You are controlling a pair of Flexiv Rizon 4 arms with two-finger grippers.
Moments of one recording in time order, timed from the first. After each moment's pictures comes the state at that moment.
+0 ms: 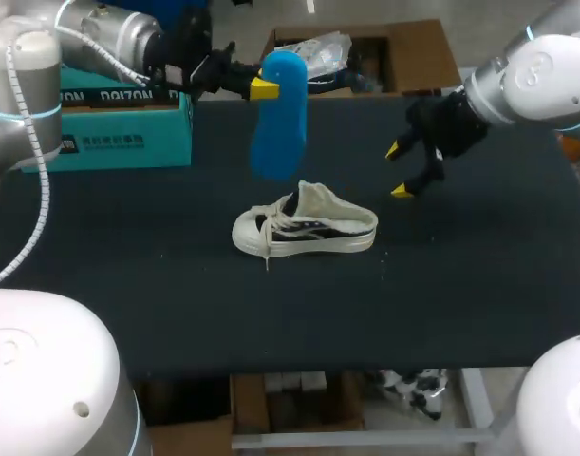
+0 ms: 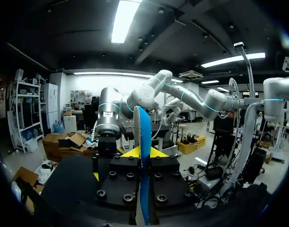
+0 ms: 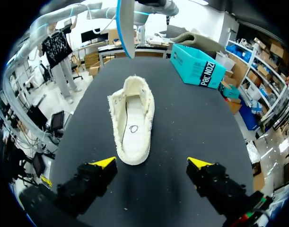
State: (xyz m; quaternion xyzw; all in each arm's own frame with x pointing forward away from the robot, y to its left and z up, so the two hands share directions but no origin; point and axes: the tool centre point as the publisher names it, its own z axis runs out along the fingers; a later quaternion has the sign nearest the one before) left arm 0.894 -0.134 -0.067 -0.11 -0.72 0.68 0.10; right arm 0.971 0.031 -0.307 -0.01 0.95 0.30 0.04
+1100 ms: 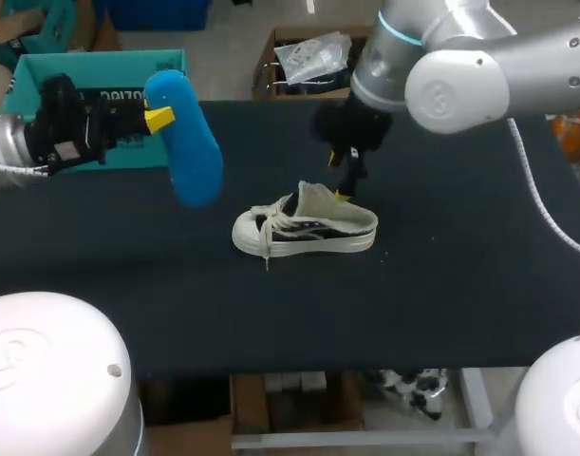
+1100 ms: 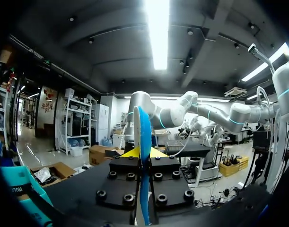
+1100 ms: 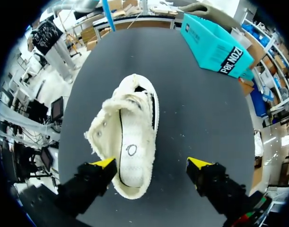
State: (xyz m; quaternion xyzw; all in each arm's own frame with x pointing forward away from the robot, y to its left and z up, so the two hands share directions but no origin) left arm 0.863 0.007 -0.083 0.08 -0.65 0.76 -0.07; right arm 0.969 0.131 -0.324 -0.01 0.99 0.13 0.01
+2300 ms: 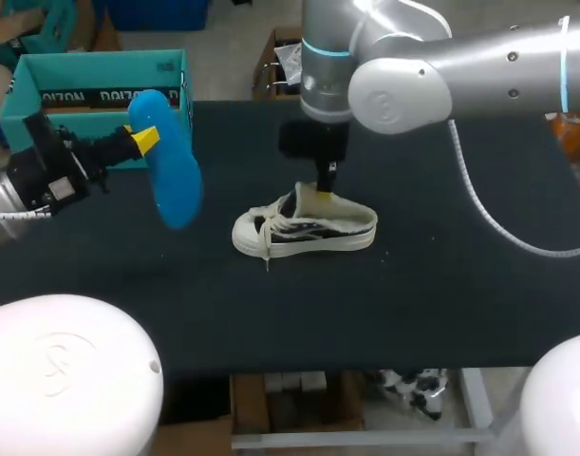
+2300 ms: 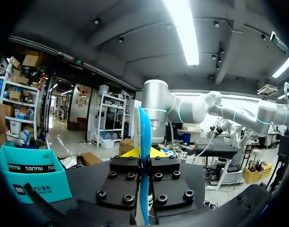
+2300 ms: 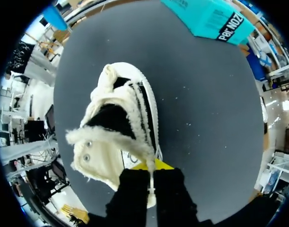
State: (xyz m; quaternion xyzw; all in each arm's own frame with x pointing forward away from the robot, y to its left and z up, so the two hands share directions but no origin) left arm 0.842 0.019 -0.099 0.21 -0.64 0.72 -0.17; right arm 0.961 0.146 -0.343 0.11 0.99 0.01 0.00
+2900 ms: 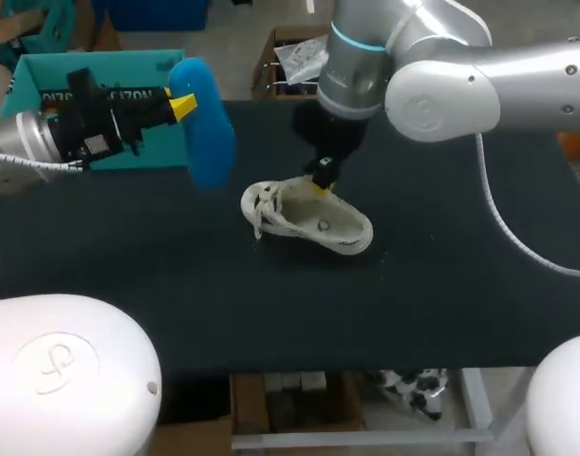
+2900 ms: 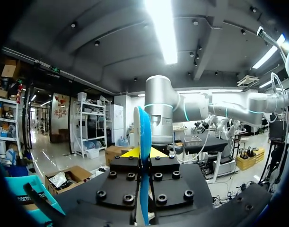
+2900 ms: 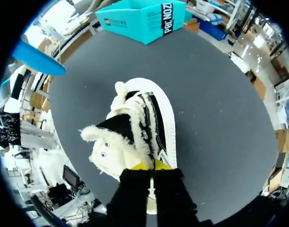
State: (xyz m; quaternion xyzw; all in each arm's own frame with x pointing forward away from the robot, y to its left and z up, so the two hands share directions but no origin) left arm 0.894 -0.025 -0.075 0.10 -0.65 0.74 -0.14; right arm 0.928 0.155 -0.311 0.37 0.92 0.08 -0.01
